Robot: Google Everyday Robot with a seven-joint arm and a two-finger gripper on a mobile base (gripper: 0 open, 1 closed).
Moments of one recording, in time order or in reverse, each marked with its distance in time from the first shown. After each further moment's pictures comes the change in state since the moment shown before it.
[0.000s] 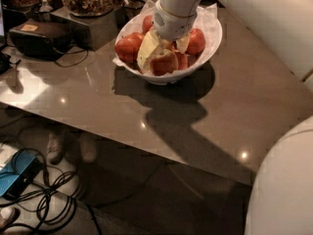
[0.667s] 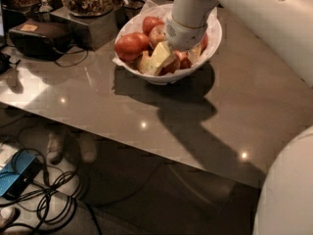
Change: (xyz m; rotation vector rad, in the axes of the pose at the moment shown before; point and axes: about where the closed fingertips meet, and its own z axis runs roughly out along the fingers) arm 0.035 -0.017 0.017 0.001 0.081 0.036
